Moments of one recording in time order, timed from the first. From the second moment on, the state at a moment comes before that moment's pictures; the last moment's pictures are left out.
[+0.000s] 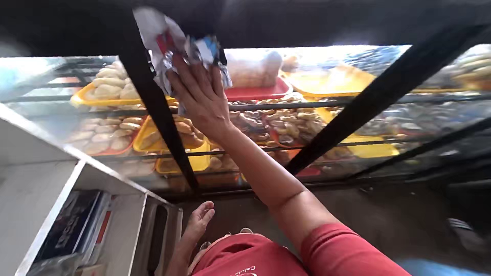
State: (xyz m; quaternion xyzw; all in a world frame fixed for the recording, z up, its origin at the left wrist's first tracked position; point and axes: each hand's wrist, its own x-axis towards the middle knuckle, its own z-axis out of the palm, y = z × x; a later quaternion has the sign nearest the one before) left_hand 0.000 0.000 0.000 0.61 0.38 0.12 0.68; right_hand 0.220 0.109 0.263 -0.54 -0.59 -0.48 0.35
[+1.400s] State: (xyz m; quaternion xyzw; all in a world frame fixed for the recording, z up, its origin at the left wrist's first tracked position) left_hand 0.070 -0.010 0.001 0.69 0.28 0.00 0.67; right_hand 0.303 0.023 0.197 -0.64 -0.54 -0.44 0.32
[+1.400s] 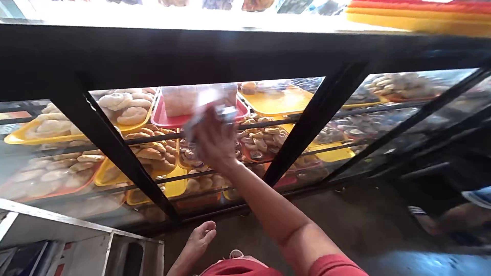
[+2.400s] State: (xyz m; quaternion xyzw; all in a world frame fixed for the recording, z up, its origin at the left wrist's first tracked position) left_hand 0.008 0.015 -0.044 0.61 0.45 0.11 0.64; right_hand 0.436 -0.052 0.226 -0.64 -0.49 -0.53 0.27
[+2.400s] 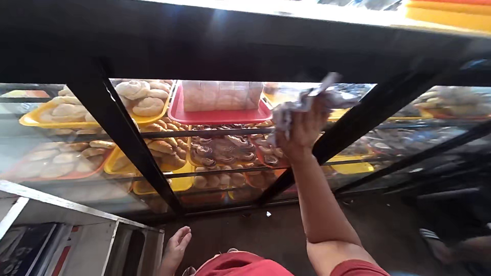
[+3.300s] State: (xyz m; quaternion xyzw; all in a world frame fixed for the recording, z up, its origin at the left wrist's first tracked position) left_hand 0.029 0.033 -0.020 0.70 0.36 0.04 0.61; right_hand 0.344 -0.011 0.216 -0.52 -0.59 -0.44 0.43
